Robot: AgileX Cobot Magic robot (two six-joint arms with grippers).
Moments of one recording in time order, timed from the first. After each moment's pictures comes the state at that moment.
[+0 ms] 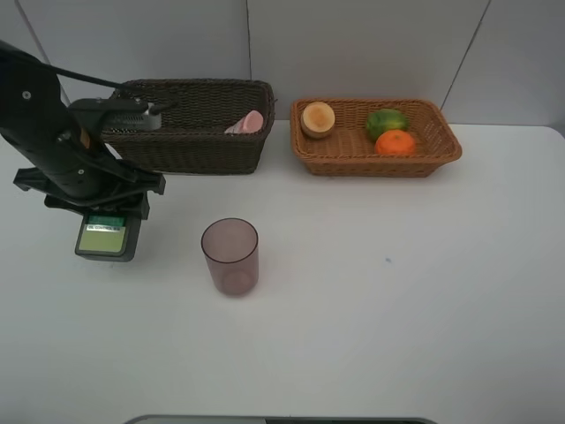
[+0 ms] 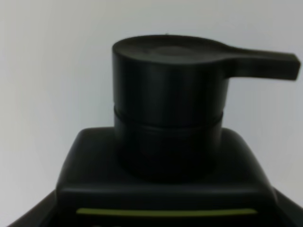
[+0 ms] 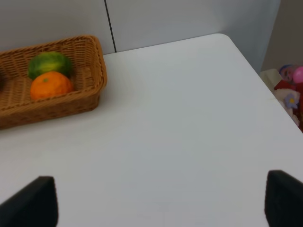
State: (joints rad) left arm -0.36 1.64 -0.86 0.23 0.46 -0.47; right arm -0.02 -0.01 -0.53 -0.24 1.06 0.23
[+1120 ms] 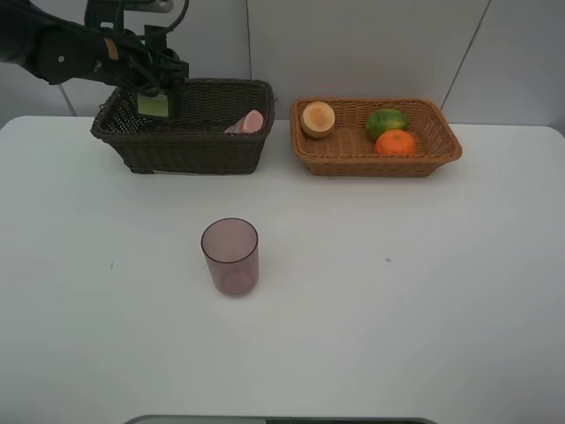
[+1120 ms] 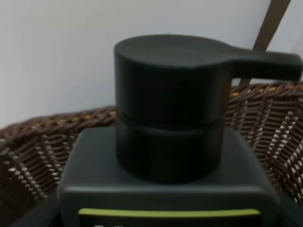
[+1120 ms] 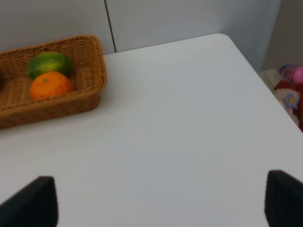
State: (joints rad) left arm -0.20 1.96 -1.20 0.48 -0.22 -0.47; right arm -0.02 -0.01 -0.53 -0.24 1.06 0.23
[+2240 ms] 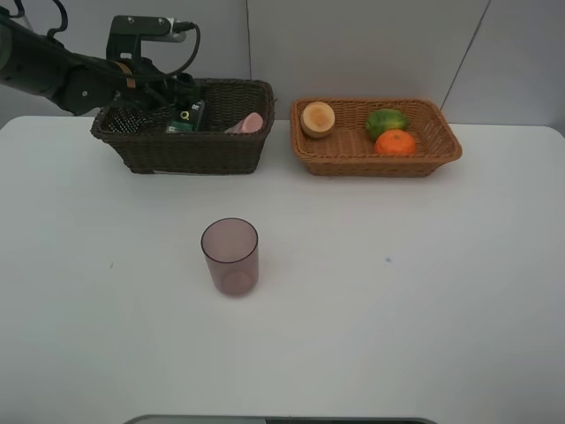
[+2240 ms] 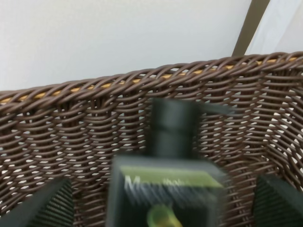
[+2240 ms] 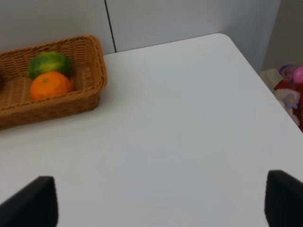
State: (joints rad) left arm -0.19 2.08 -1.21 0.48 -0.35 -0.46; right arm -0.02 -0.01 -0.53 -0.24 1.06 0.23
